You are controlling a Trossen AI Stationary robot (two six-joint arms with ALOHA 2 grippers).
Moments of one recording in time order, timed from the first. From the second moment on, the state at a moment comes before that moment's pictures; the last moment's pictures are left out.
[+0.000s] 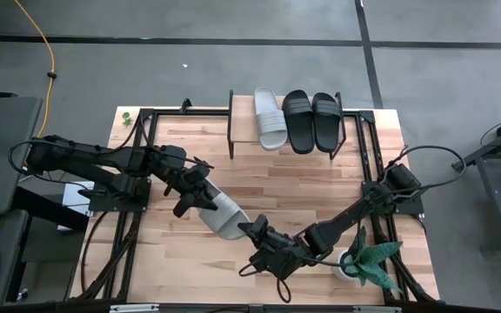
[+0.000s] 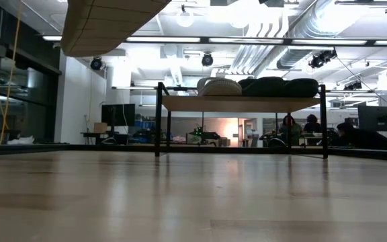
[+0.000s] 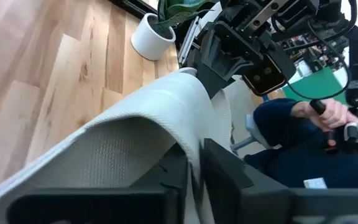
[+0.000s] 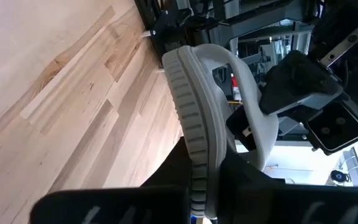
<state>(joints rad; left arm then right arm) 0.04 1.05 0.81 -0.21 0.43 -0.56 0.58 1.92 1.47 -0.09 0.95 -0.94</state>
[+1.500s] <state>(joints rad) -0.04 0.95 0.81 -0.46 -0.08 -0.29 0.40 1.88 1.47 -0.39 1.28 -0.74</state>
